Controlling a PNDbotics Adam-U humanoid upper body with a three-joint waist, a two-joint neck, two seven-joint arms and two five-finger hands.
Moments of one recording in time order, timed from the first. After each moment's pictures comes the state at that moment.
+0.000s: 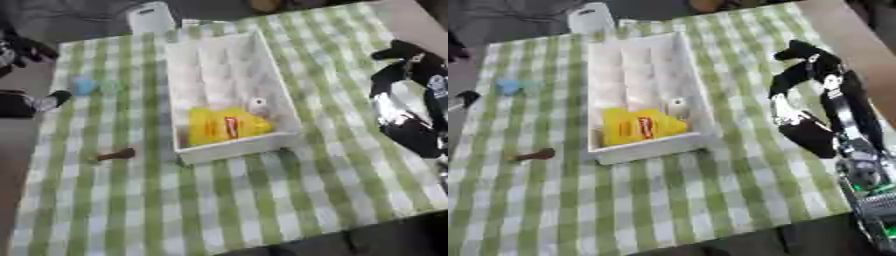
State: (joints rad) left arm -0.51 0.67 -0.09 -1.58 -0.62 -0.03 -0.52; right arm -0.09 -0.44 0.03 -1.98 0.47 -0.23 -0.08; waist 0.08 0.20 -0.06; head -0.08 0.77
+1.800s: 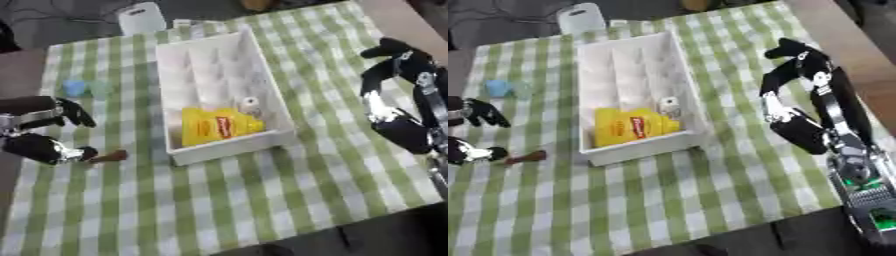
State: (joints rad) left arm -0.51 0.66 -0.27 -1.56 -0.60 -0.06 -0.77; right arm -0.09 -0.44 0.03 -1.98 0.46 -0.24 -0.08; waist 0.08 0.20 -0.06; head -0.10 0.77
